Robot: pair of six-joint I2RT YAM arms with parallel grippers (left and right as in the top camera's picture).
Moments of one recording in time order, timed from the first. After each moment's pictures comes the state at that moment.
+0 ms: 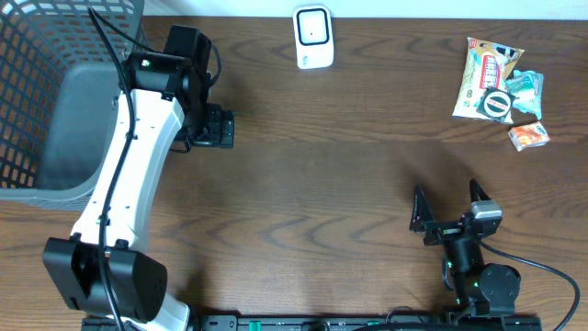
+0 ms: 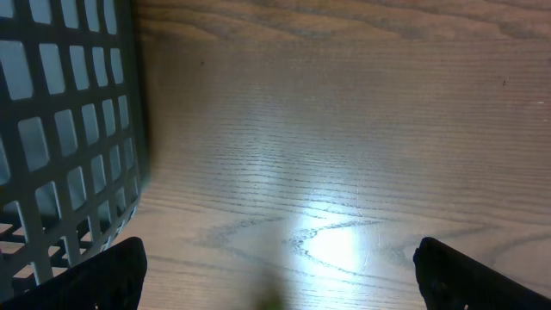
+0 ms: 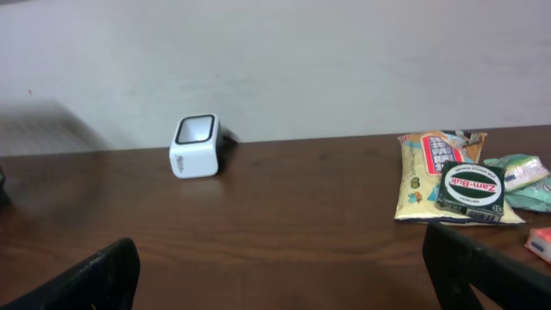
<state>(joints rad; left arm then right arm) -0.17 1.72 1.70 -1.41 -0.09 -0.15 0.00 0.01 0.01 0.02 -0.15 0.11</state>
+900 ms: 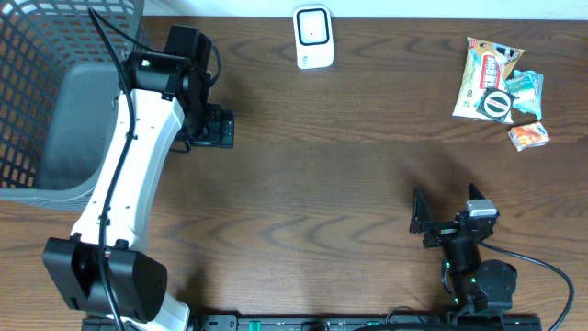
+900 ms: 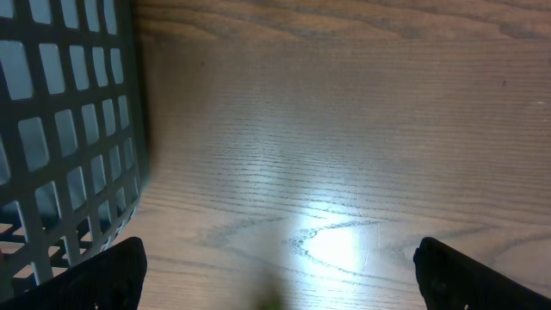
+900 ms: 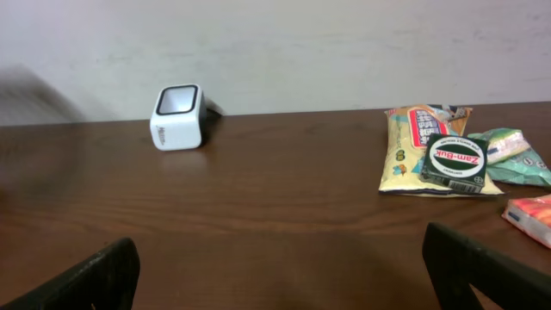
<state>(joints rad) -0.17 1.72 1.70 -1.41 -0.09 -0.15 0.01 0.01 0.01 -0.07 -0.11 0.07</state>
